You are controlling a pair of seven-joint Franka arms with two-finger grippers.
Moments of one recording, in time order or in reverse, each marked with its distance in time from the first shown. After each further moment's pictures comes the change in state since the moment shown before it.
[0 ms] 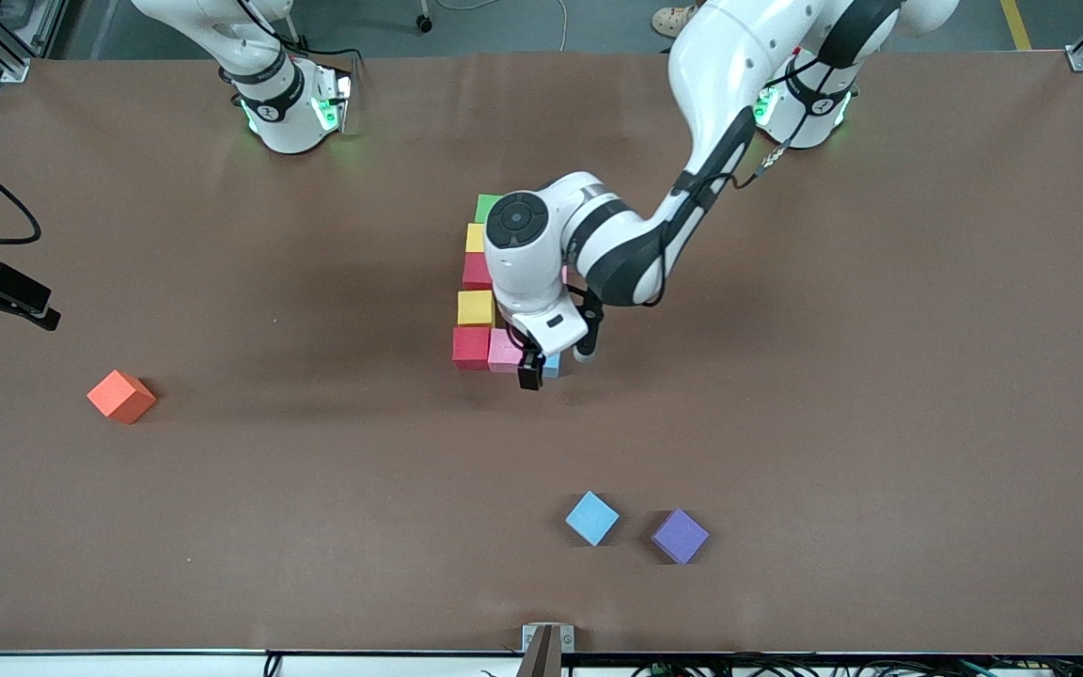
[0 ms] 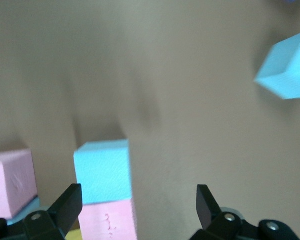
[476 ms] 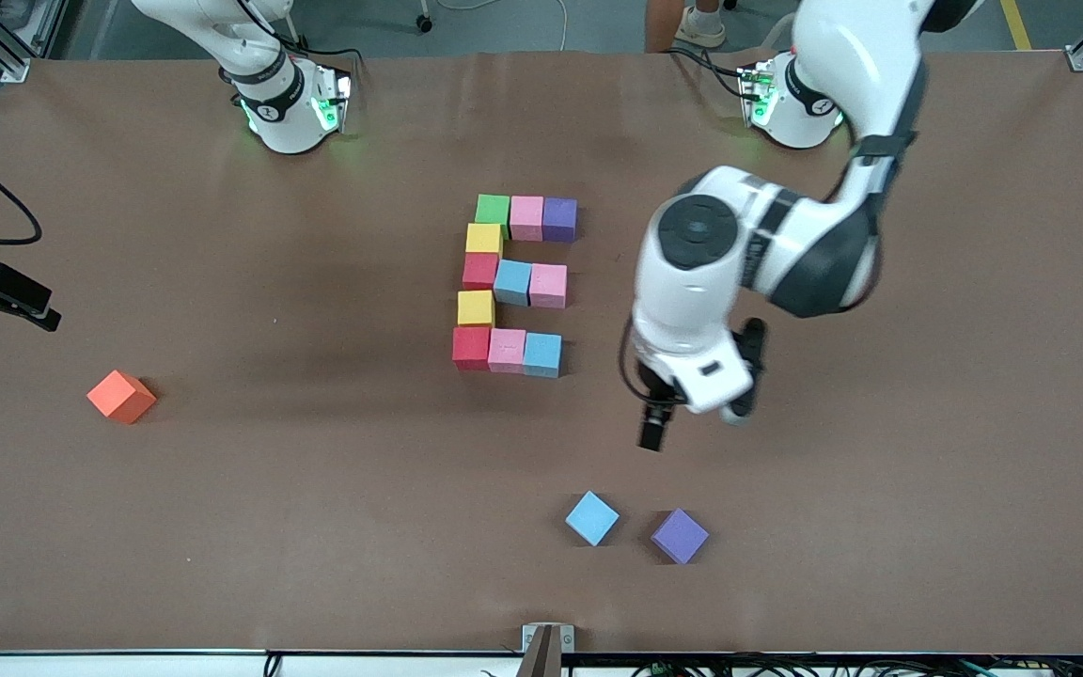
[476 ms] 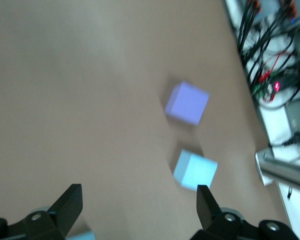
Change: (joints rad) left arm 0.270 -0.184 0.002 -0.005 0.001 -0.089 0.429; right arm 0.000 0.000 0.000 -0.001 0.000 0.005 0.000
